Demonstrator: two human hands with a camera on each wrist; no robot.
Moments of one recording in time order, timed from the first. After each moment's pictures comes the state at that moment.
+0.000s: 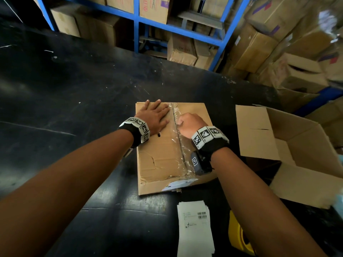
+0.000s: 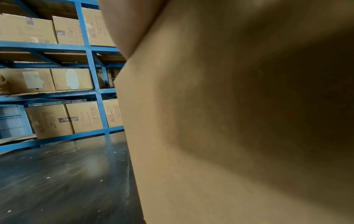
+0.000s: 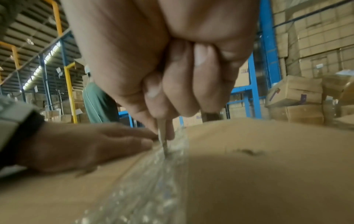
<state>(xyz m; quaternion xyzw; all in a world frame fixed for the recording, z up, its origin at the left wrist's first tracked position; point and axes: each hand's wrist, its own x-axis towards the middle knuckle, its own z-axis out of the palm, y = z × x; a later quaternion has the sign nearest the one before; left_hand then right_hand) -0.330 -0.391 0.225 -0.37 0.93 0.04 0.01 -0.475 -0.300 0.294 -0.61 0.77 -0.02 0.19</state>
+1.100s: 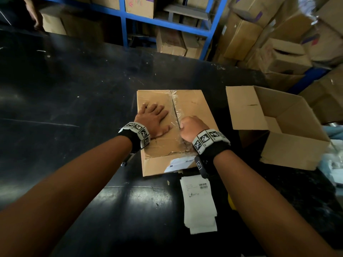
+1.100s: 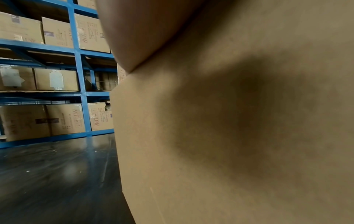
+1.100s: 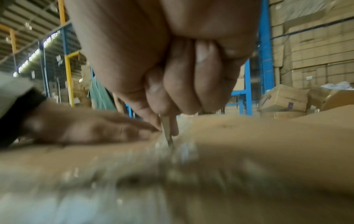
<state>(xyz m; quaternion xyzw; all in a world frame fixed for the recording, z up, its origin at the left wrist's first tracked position) -0.308 -0.306 0.224 -0.38 0.92 0.02 0.02 -0.446 -0.202 0.293 -0.59 0.79 -0.02 0.19</state>
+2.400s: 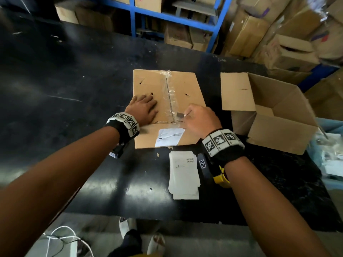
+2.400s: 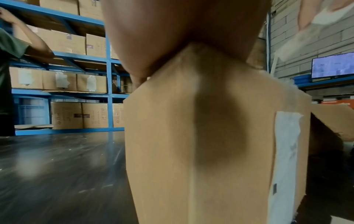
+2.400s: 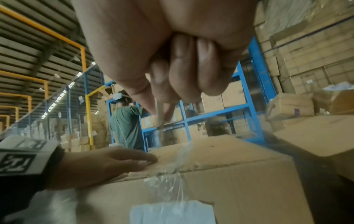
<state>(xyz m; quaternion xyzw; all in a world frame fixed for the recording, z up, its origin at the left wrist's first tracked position) -0.288 -0.220 0.227 -0.43 0.90 0.09 -0.07 -0.457 -0.072 0.332 -0.58 0.78 -0.15 0.16</state>
